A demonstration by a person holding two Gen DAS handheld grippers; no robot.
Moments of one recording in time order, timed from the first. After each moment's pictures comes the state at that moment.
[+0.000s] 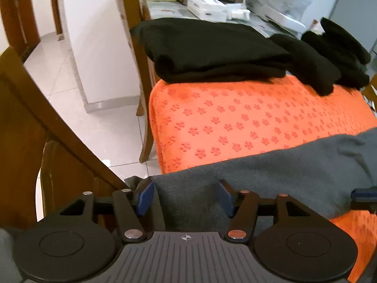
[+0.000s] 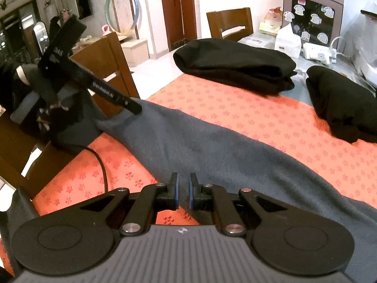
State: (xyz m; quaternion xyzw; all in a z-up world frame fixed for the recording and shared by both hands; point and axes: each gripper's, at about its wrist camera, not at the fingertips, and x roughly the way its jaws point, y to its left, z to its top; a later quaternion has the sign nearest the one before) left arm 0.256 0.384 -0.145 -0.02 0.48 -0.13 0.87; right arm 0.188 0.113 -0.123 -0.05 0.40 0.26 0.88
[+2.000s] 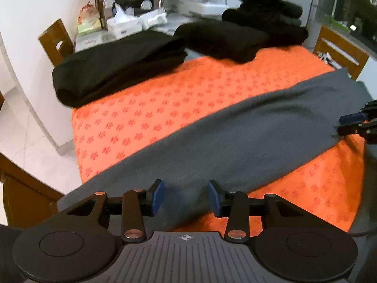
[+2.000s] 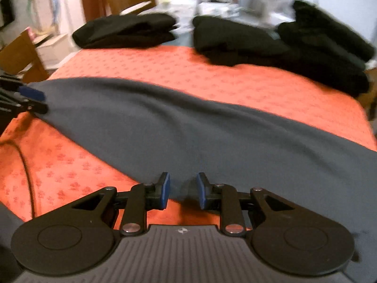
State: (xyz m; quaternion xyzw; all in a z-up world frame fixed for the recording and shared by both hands) left arm 0.187 0.287 -0.134 0.11 0.42 -0.24 0.87; right arm 0.125 -0.018 -0.137 -0.03 0.43 0.03 0.90
